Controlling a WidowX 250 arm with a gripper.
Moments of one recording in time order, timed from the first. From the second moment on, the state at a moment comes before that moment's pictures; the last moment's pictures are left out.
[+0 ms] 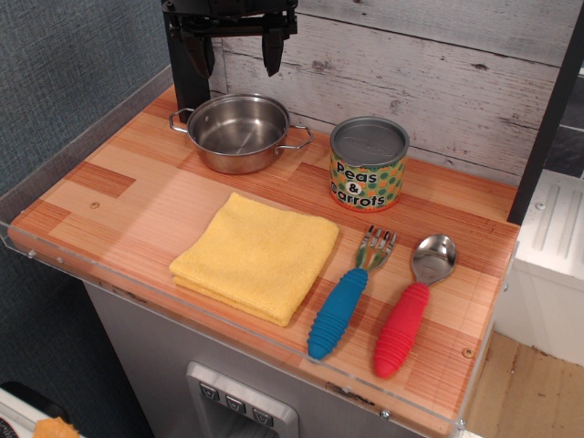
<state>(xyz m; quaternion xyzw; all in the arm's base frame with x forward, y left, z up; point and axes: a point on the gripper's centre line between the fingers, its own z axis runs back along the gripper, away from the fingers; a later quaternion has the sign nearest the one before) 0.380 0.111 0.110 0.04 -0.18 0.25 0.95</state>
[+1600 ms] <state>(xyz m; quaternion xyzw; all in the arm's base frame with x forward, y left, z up) 0.359 0.135 0.030 -0.01 -0.05 0.42 0.91</state>
